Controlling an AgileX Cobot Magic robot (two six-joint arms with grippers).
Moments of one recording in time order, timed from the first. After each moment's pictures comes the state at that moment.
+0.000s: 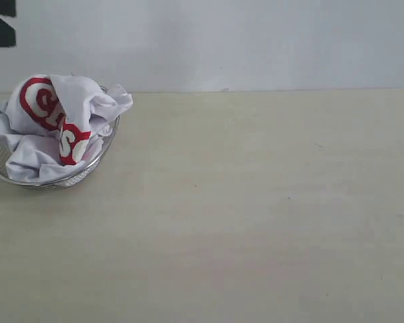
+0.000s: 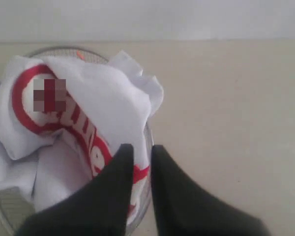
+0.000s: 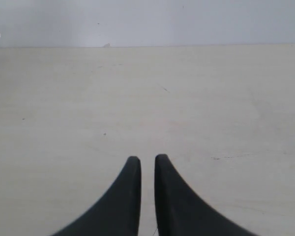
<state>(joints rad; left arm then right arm) -0.05 1.38 -1.16 -0.38 0.60 0.28 0.05 0.01 0.00 -0.05 0.35 0.10</state>
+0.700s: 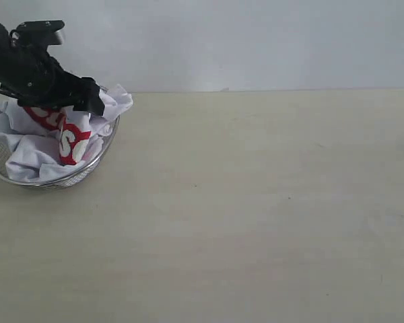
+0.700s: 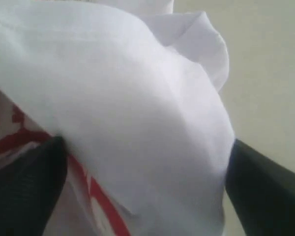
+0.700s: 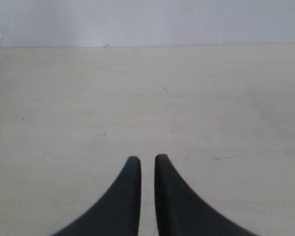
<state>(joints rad) -0.08 1.95 -1.41 -0.38 0.55 0.41 0.05 0.01 0.00 -0.05 0.35 0.10</state>
